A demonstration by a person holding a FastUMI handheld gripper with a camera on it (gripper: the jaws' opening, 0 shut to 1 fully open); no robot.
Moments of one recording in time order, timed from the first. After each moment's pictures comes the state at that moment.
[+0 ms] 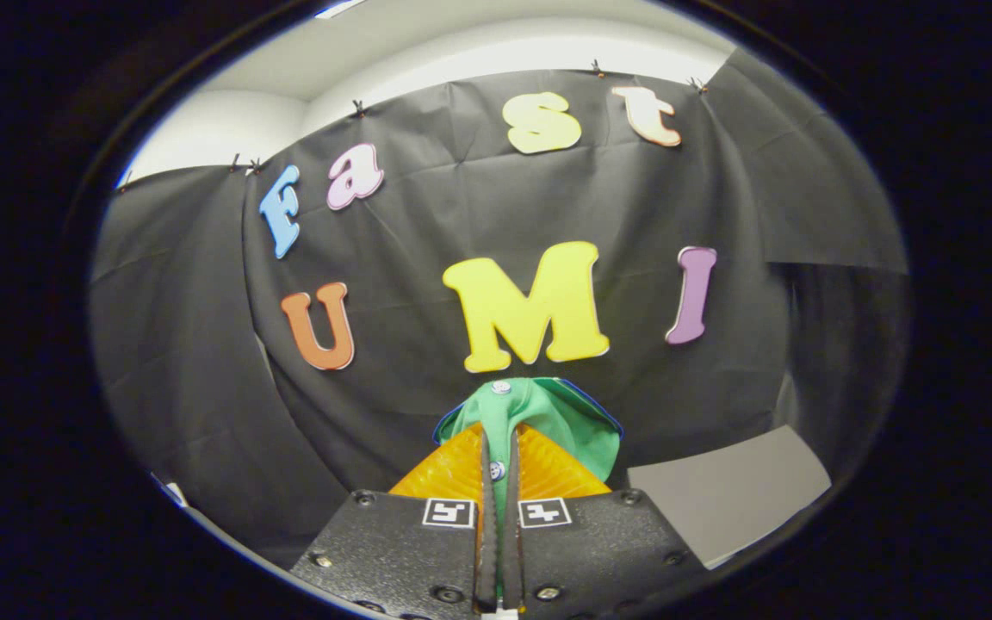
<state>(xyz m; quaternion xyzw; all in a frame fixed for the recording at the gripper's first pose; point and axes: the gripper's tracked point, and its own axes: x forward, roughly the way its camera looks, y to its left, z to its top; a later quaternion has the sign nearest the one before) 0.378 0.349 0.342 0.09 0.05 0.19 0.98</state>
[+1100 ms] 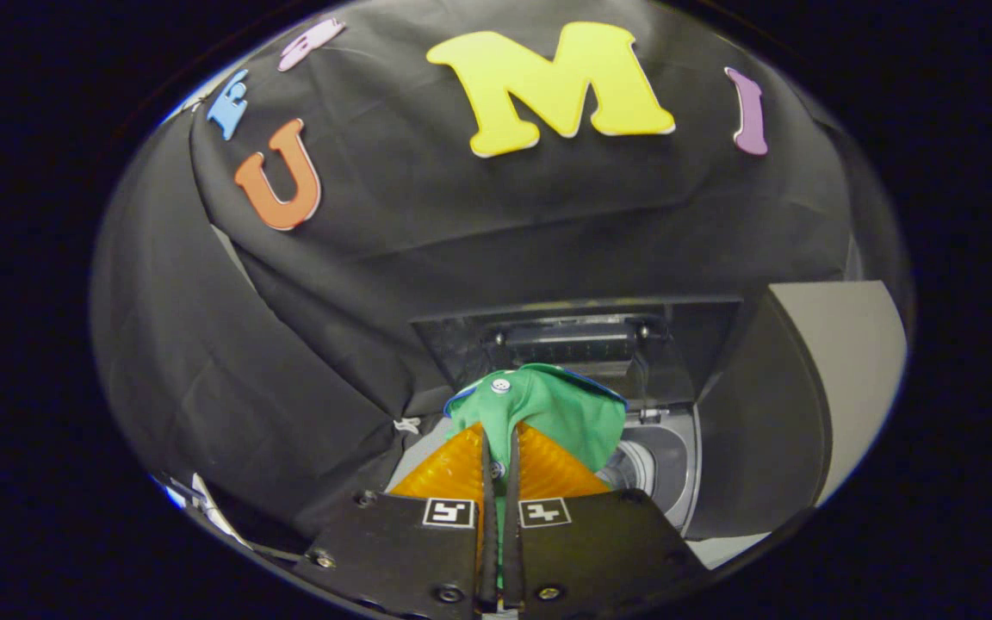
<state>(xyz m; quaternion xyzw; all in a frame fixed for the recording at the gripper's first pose) 0.476 0.480 0.081 0.09 0.33 0.19 0.92</state>
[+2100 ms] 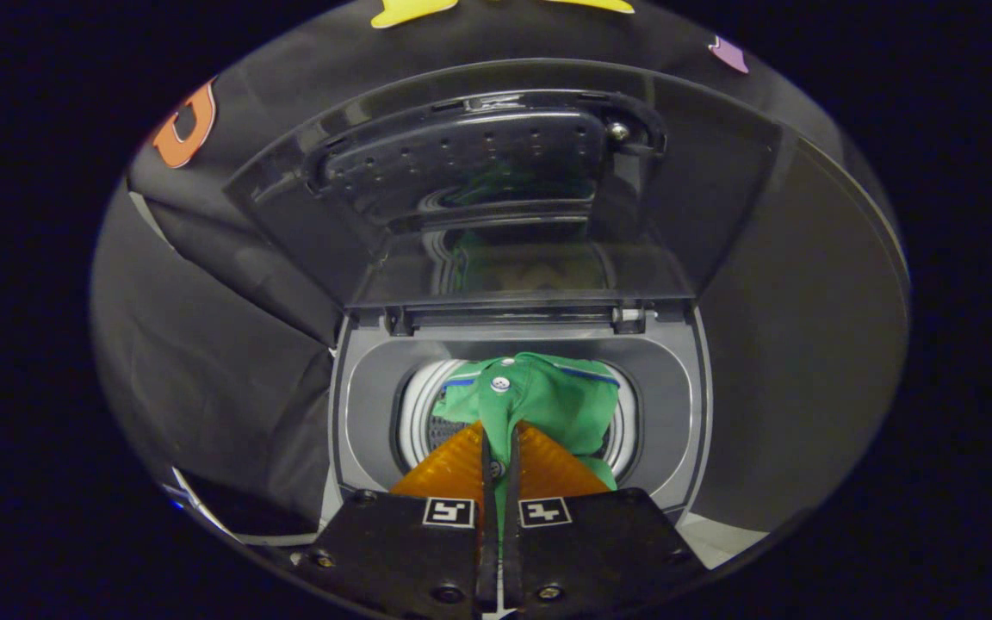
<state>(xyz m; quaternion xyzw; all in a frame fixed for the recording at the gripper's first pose) 0.518 0.471 -0.049 0.05 0.48 0.11 0.87</state>
